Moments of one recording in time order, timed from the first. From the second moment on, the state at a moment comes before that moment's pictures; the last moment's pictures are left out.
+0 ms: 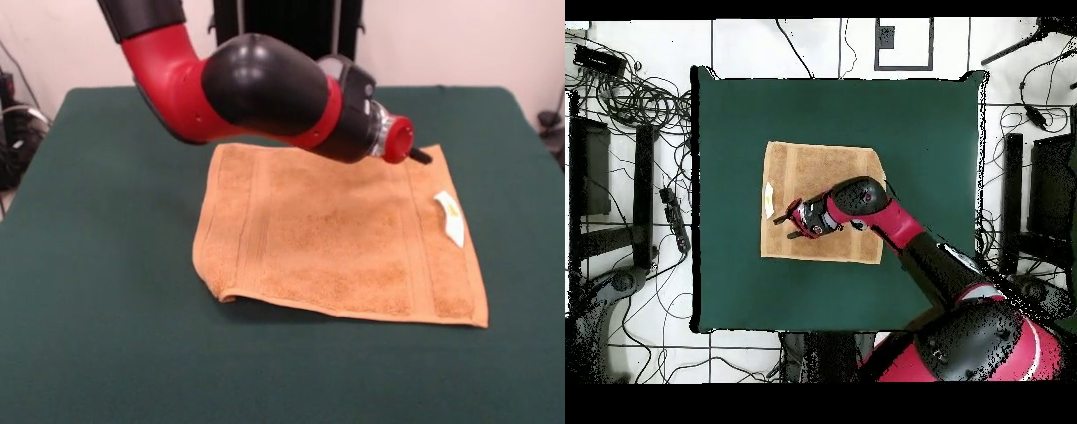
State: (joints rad) arm -0.64 -0.18 0.51 1.63 0.12 0.92 2.00
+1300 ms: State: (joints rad) arm -0.56 -0.15 0.48 1.62 0.09 0.79 2.00
